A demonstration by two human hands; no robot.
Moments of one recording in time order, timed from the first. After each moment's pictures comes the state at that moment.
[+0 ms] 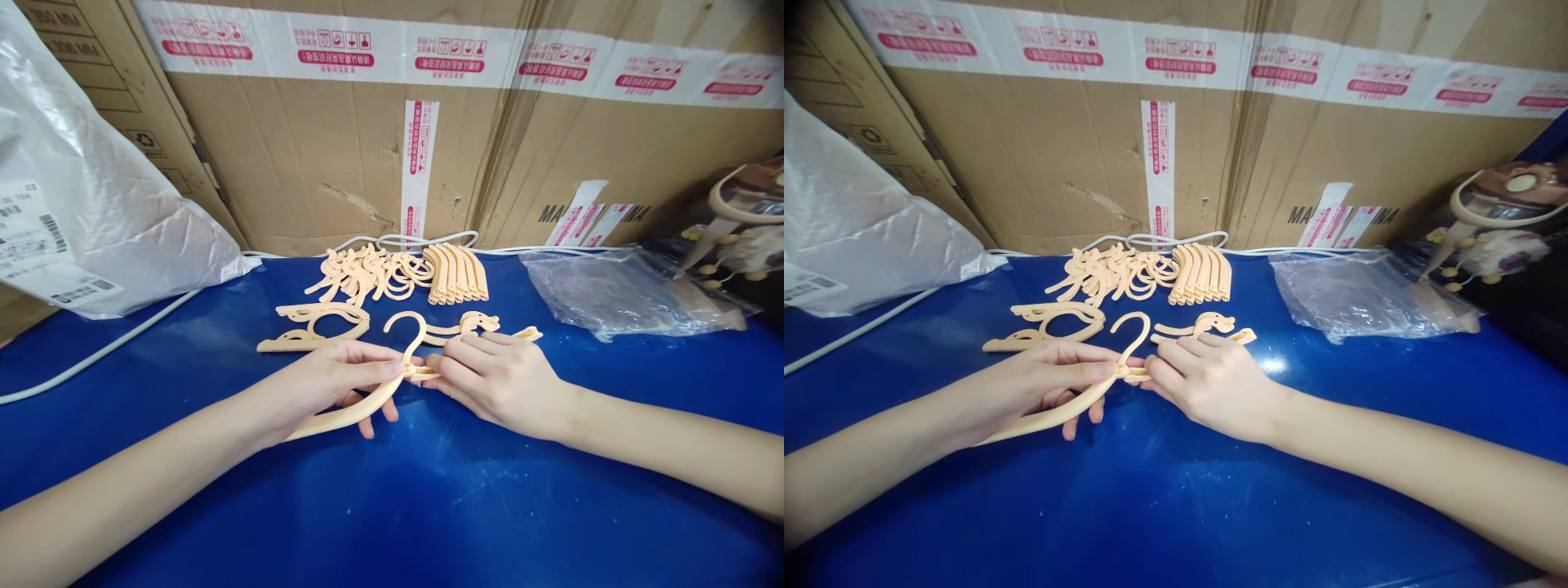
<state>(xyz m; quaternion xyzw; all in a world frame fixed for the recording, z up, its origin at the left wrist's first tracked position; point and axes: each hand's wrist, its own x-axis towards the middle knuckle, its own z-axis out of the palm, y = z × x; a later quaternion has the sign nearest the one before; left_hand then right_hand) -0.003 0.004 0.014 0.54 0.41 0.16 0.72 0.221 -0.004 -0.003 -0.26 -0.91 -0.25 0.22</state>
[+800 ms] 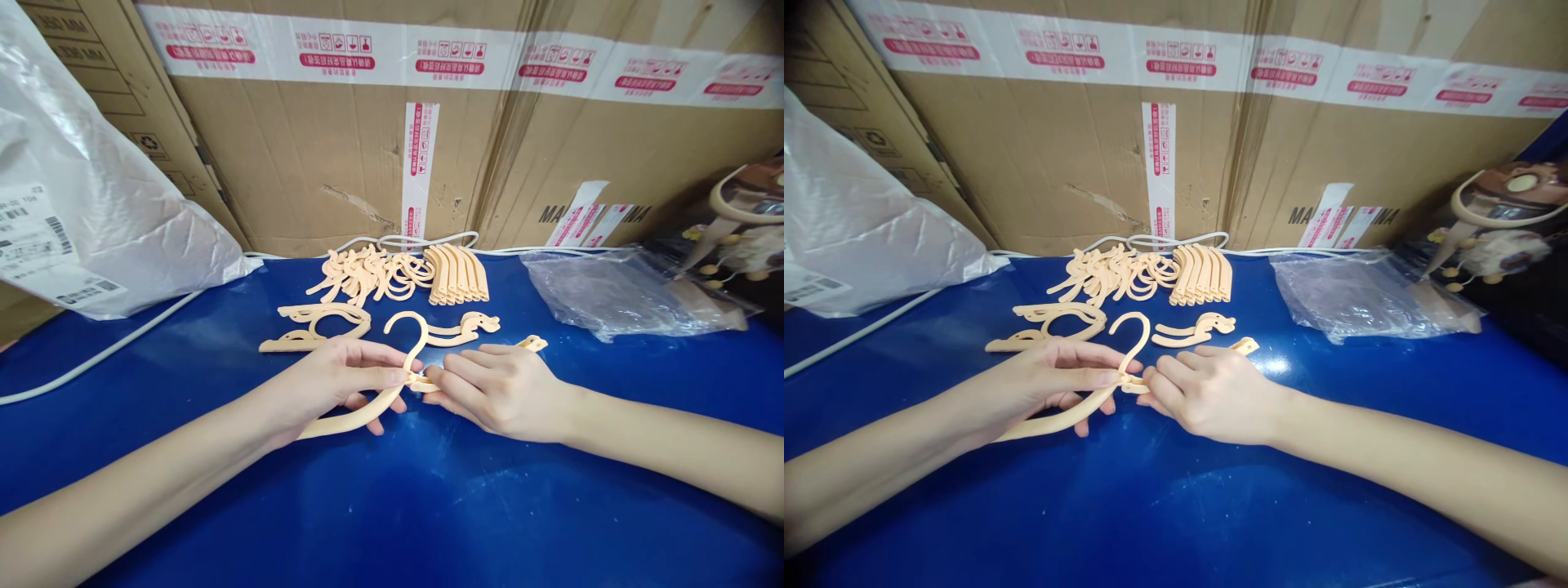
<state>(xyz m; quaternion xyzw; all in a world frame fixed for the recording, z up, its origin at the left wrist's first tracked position) -0.001 0.004 0.015 0.52 0.43 0.18 0.71 0.220 -0.007 -0.005 -0.21 -0.91 -0.26 0.23</state>
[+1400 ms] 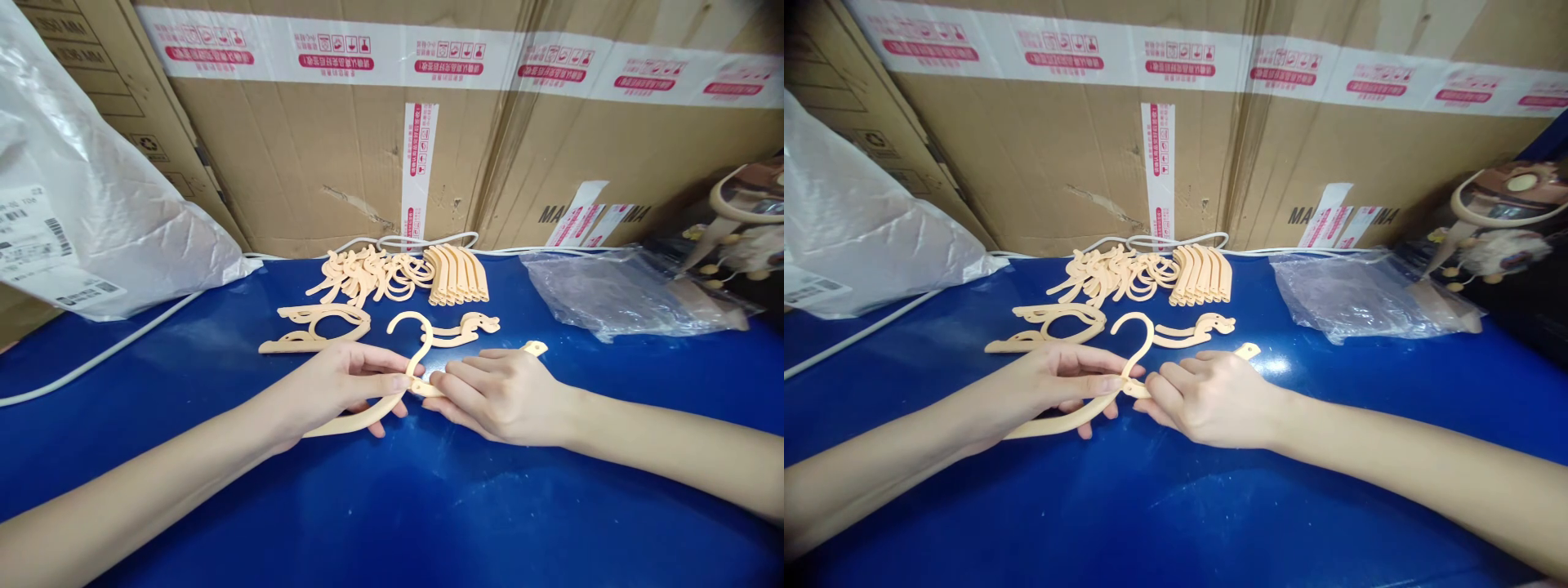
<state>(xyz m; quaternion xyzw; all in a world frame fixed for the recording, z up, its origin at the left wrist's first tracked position) 0.003 0.002 0.019 0.55 0.44 0.17 0.69 0.220 -0.009 -0.006 -0.22 -0.92 -0.25 0.21</state>
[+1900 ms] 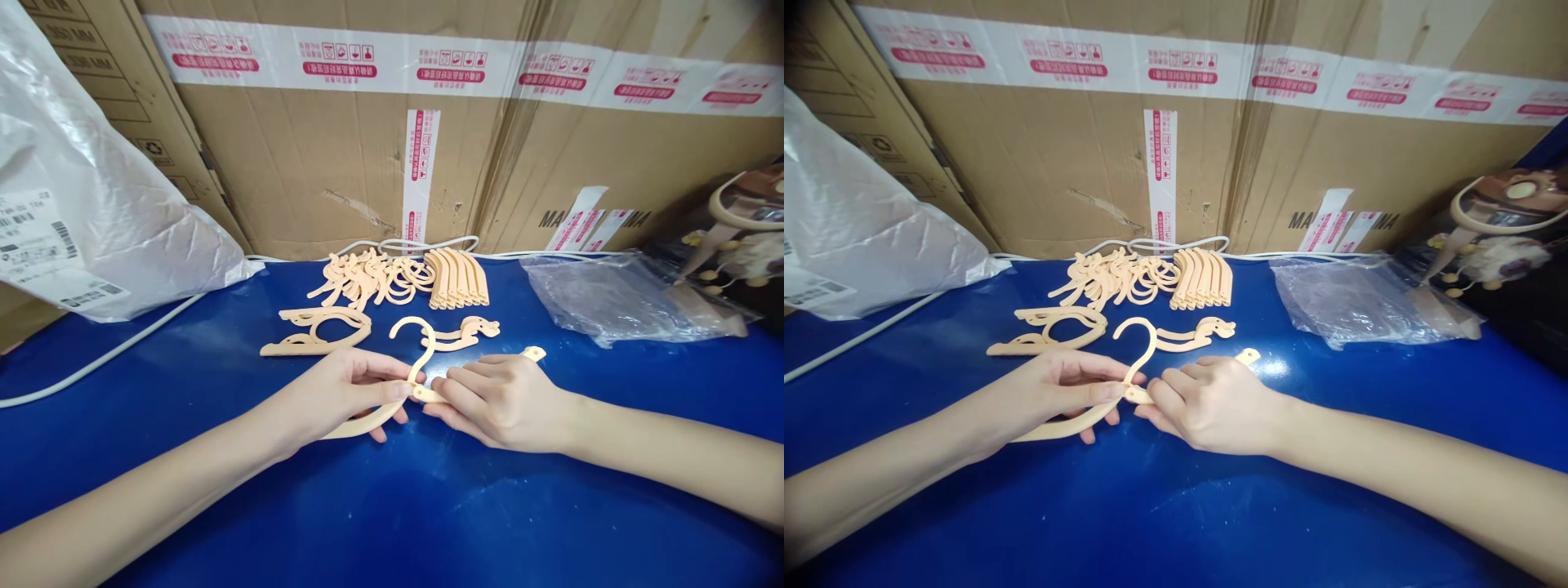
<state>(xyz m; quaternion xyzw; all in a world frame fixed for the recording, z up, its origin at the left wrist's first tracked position) 0.001 0.002 0.011 0.57 0.42 0.18 0.69 0.220 -0.010 -0.004 -0.22 -0.93 -0.22 0.21</state>
